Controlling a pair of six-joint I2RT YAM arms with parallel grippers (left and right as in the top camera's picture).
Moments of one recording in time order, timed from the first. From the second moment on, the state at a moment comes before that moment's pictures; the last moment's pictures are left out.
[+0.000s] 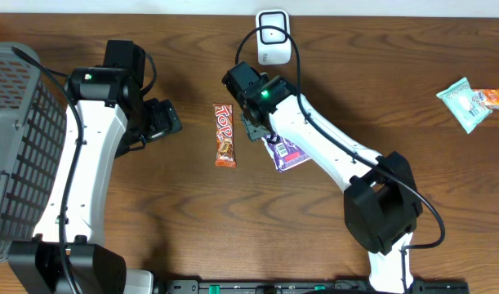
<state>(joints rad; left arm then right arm) -0.05 1.60 1.53 -1.36 0.00 -0.48 0.68 2.07 1.75 -1.03 0.34 0.32</state>
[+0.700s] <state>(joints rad) -0.05 1.60 1.53 -1.36 0.00 -0.48 0.16 2.07 1.73 -1.07 -0.41 -0.01</state>
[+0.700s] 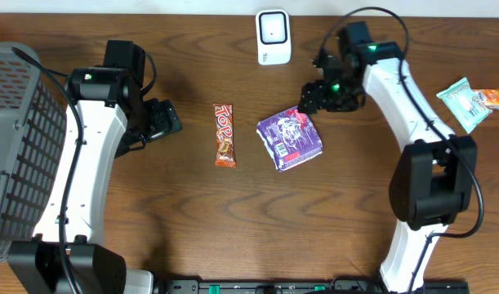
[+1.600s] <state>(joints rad) -0.05 1.60 1.53 -1.36 0.00 -0.48 0.13 2.03 1.46 -0.90 -0.47 0.06</state>
